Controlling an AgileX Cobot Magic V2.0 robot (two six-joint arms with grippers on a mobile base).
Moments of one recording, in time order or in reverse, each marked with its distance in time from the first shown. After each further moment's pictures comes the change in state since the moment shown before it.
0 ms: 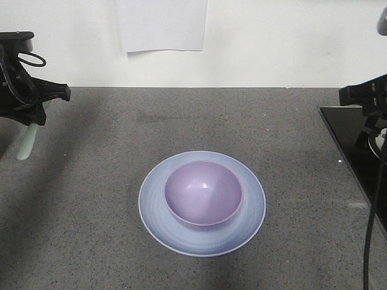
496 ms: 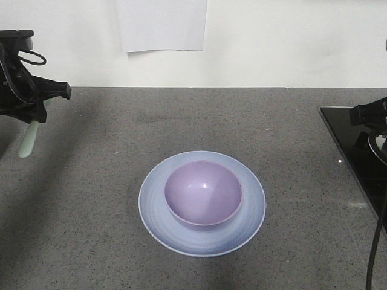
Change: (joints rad) left arm 0.000 0.000 0.000 0.000 -0.027 0.000; right arm 0.000 -0.040 0.041 -0.038 0.073 0.006
